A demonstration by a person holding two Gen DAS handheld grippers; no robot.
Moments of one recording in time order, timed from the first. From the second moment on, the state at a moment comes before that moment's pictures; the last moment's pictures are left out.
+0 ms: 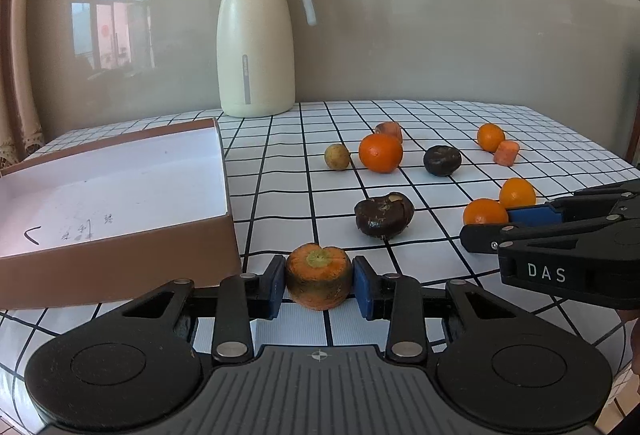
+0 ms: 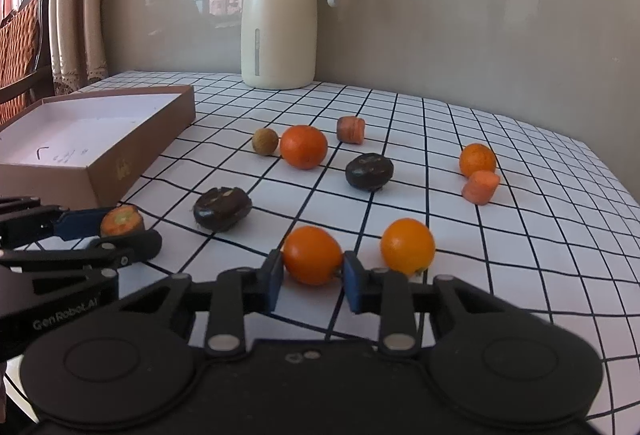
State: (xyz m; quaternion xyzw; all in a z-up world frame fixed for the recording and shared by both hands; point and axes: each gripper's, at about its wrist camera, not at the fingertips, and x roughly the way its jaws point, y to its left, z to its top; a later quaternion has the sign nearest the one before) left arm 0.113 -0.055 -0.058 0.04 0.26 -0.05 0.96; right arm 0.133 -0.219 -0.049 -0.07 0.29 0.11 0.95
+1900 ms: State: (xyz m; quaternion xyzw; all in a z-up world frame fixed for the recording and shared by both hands) left arm 0.099 0.204 -0.010 -0.03 0.20 0.21 0.96; right arm 0.181 -0.050 0.005 -0.06 0.21 0.26 0.94
